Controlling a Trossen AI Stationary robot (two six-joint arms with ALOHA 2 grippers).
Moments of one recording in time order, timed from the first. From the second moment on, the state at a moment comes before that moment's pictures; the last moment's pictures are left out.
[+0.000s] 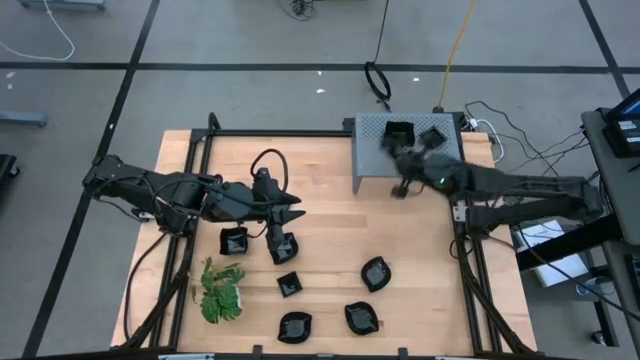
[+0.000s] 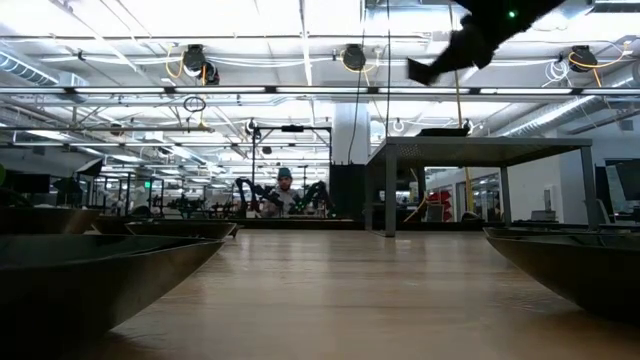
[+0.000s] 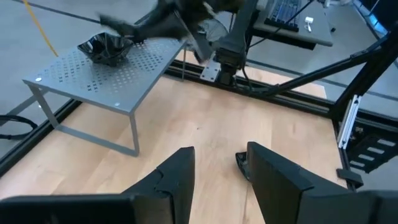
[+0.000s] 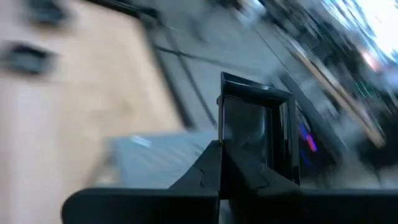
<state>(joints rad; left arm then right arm) -0.27 1.31 1.37 -0.51 -0.42 -0.37 -0.14 0.91 0.78 -0.28 0.59 -0.34</state>
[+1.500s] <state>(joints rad) -0.24 1.31 1.37 -0.33 -0.53 -0.27 -0.80 1.12 1.13 -0.98 0.34 0.23</state>
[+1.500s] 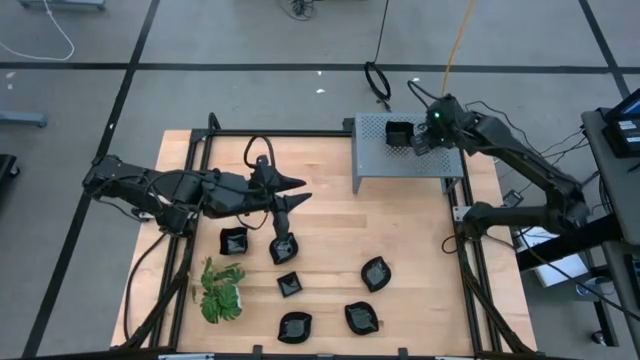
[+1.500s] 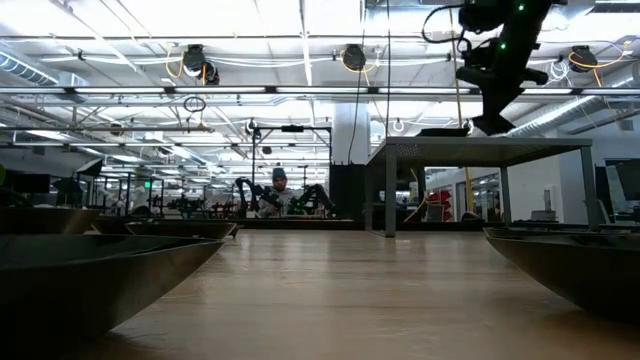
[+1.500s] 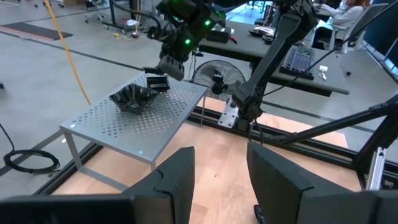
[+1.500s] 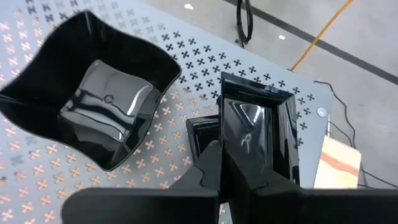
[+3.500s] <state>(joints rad) -0.24 1.31 1.37 -0.34 -0.53 -0.30 -0.80 1.16 1.13 -1.05 0.34 -0.05</state>
